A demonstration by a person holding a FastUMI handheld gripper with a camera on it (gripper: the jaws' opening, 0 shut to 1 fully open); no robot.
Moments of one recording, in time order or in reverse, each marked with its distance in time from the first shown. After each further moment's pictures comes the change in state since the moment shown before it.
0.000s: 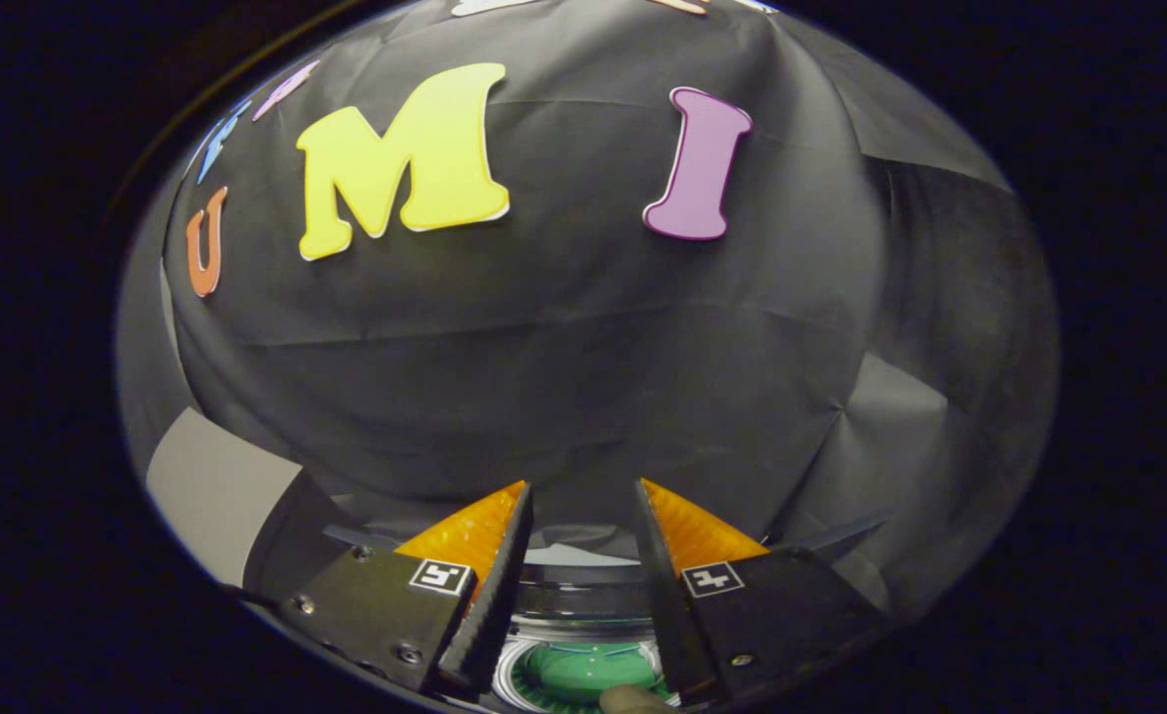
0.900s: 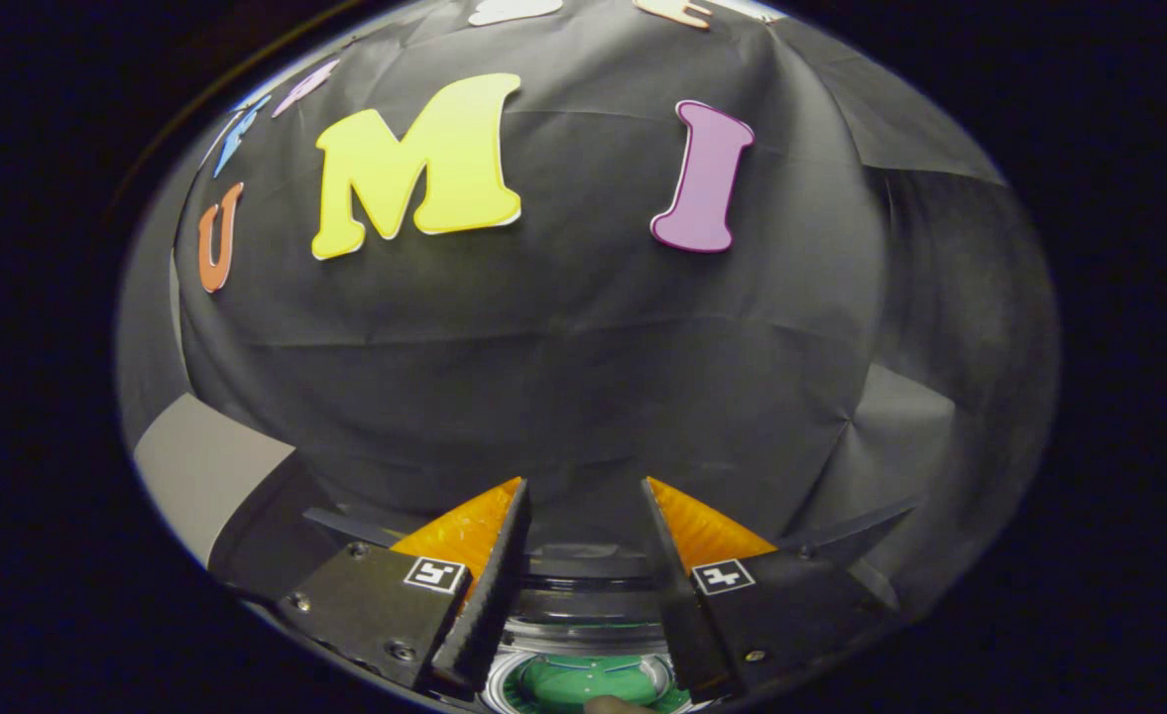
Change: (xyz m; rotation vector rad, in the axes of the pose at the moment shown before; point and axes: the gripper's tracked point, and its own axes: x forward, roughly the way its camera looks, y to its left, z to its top) arm 0.004 0.000 -0.007 -0.011 -0.113 0.005
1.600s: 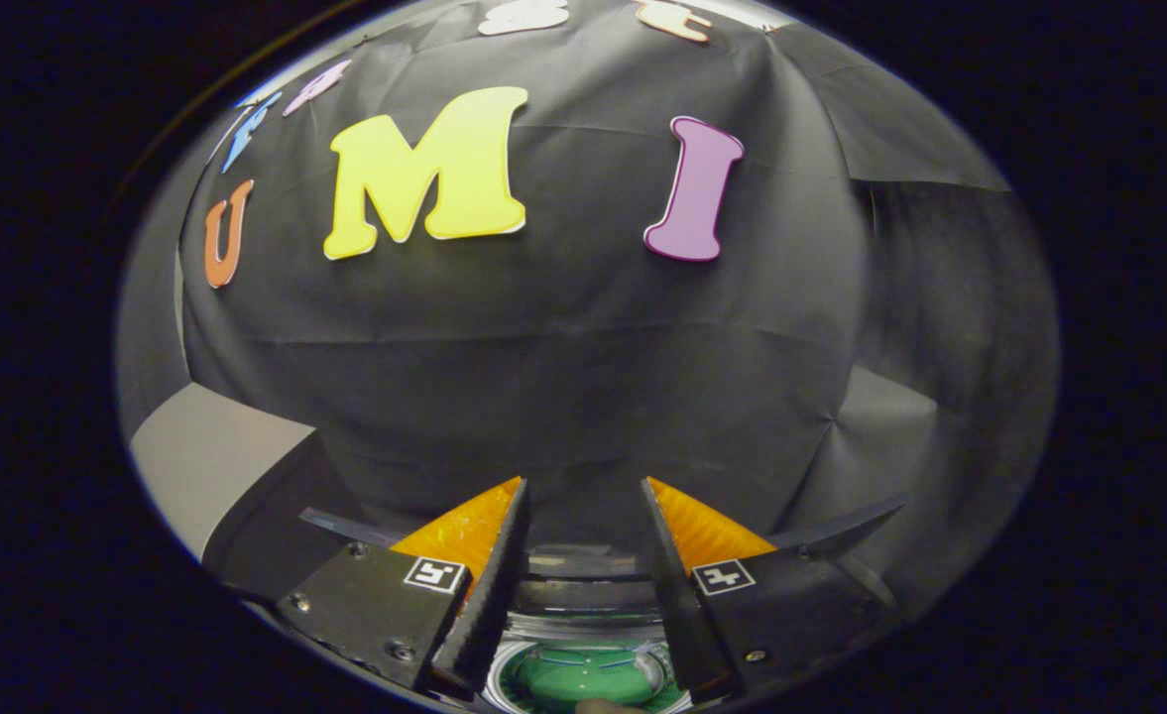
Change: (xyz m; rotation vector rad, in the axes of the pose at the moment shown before) arm -0.034 0.001 -0.014 -0.006 -0.028 -0.013
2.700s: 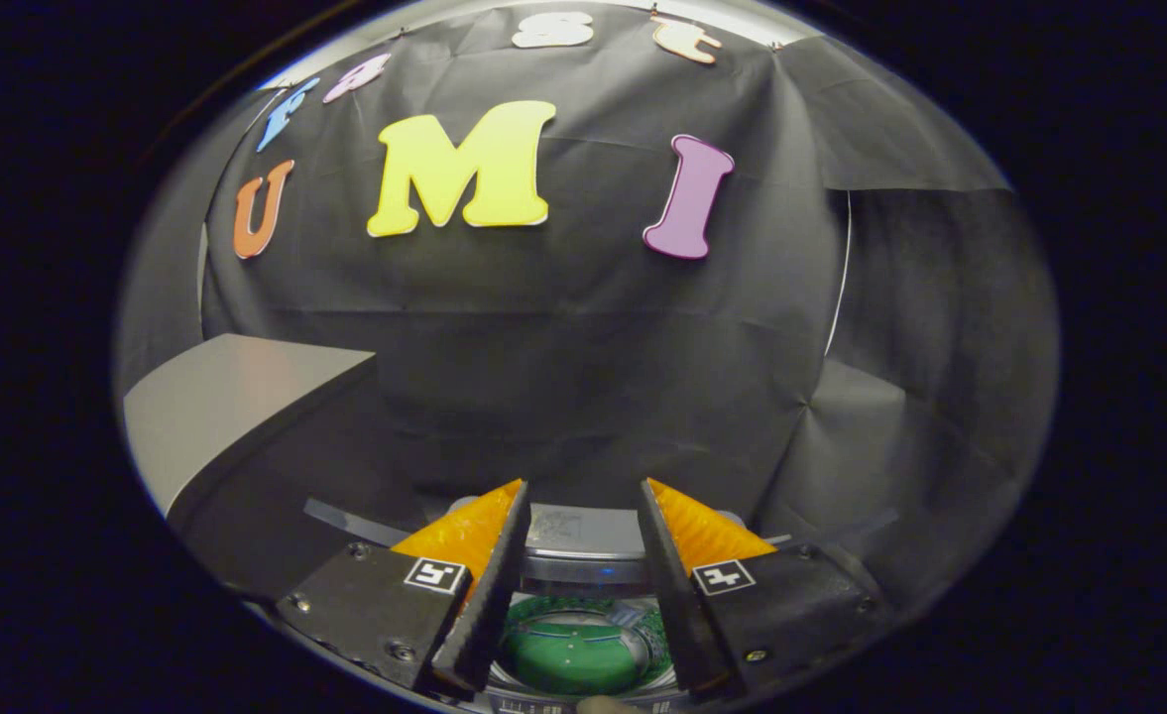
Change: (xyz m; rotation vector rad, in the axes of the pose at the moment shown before) arm -0.080 0.001 -0.067 -0.058 -0.004 -0.006
